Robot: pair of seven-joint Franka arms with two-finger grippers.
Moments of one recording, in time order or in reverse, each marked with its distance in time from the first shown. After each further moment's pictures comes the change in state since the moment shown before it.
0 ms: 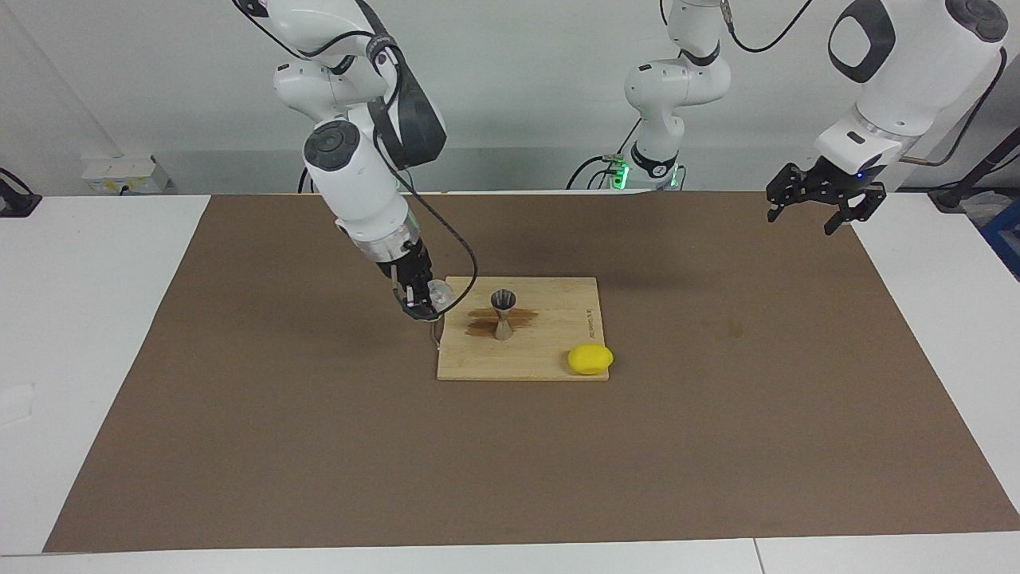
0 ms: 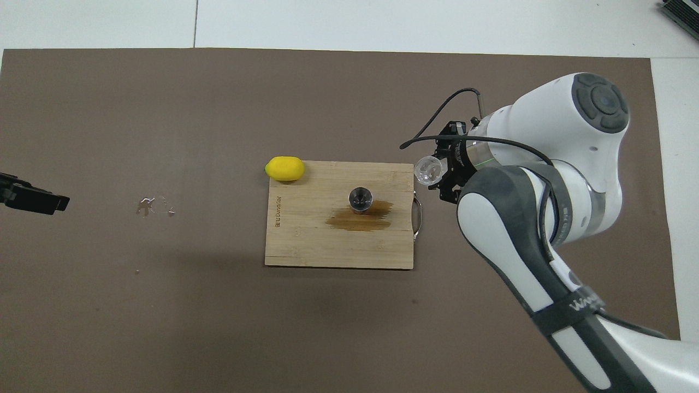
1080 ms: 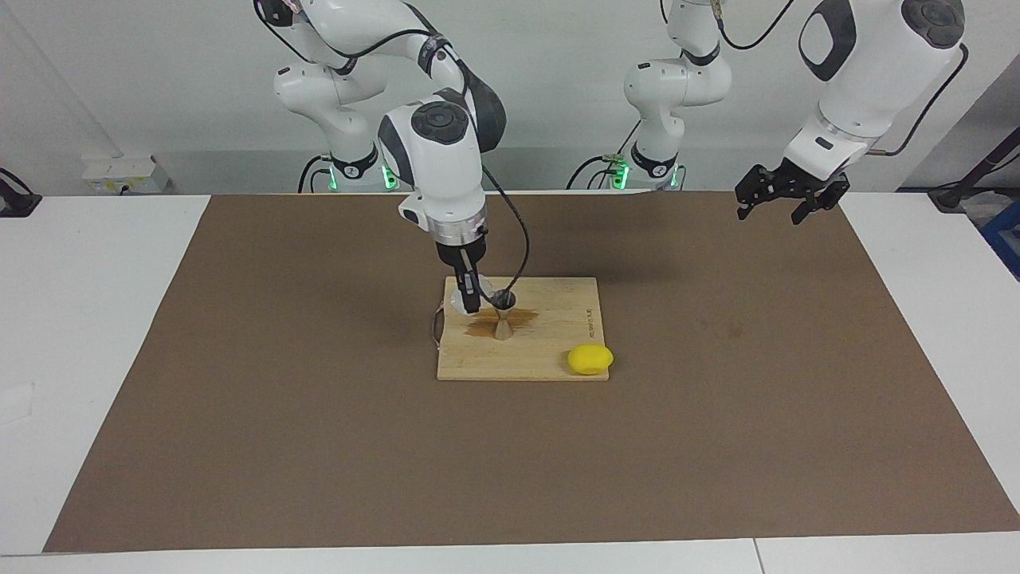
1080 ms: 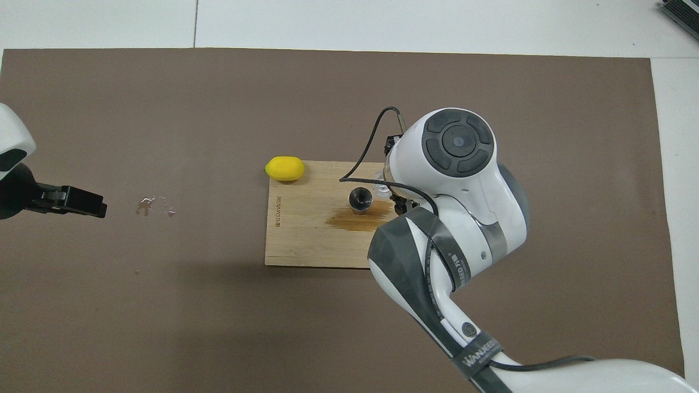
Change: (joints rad) left arm -0.070 -0.022 0.000 -0.023 0.001 -0.033 -0.191; right arm 0.153 0.056 0.000 0.073 -0.224 -0.016 0.135
